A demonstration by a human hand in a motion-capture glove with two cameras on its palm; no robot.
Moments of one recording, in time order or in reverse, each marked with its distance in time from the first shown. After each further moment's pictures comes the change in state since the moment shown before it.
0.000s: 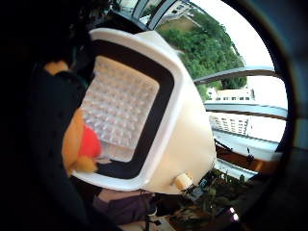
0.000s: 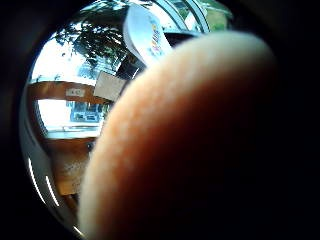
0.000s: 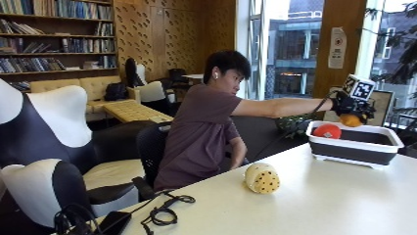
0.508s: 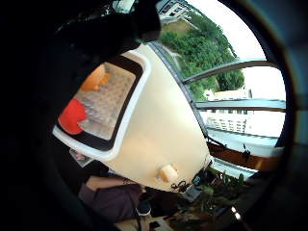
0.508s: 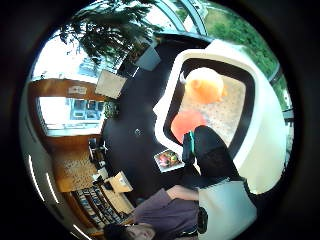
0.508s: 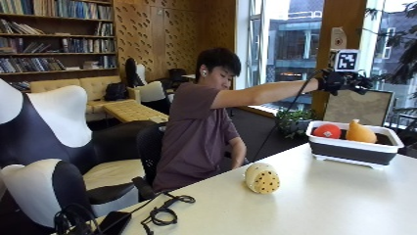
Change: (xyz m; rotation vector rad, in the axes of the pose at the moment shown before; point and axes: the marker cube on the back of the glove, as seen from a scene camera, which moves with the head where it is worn) arm 0.075 0.098 -0.094 0.113 0.016 -0.074
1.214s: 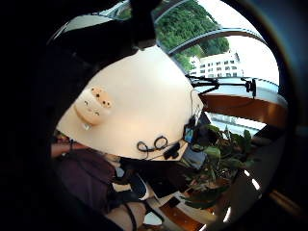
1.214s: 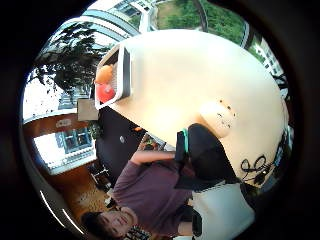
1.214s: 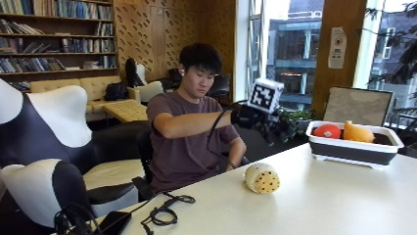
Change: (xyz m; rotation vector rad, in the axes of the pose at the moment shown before) arm 0.329 0.363 0.040 -0.128 0.138 0.574
